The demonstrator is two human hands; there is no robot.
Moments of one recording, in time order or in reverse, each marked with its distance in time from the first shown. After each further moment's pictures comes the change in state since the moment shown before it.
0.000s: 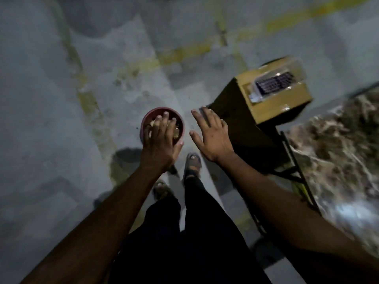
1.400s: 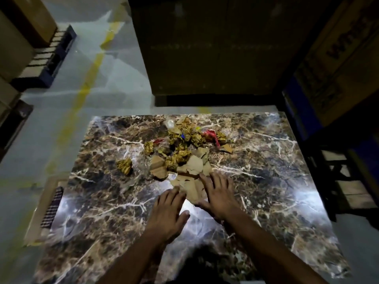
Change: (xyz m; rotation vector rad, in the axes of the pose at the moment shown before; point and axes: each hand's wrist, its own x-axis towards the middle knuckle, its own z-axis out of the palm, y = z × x) left_hand -0.043 0.647 0.153 0.199 -0.461 1.145; right_hand -0.510 0.475 -0.069 0.231 0.301 1.042
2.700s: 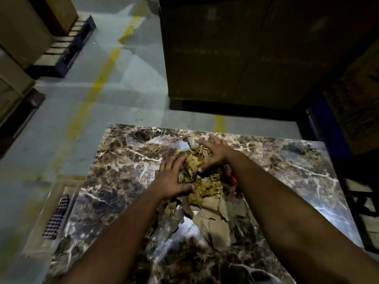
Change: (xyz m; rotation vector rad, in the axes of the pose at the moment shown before) left_hand 0.165 -0.108 -0.100 -0.292 -0.086 -0.157; right_hand 0.256 -0.041 -0.129 0.151 -0.321 -0.029
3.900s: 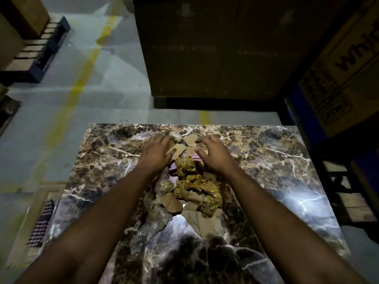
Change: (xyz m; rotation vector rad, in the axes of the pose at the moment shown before) left_hand 0.032 0.035 -0.029 0.241 0.248 0.119; right_hand -0.087 0.003 0.026 0.168 0.516 -0.045
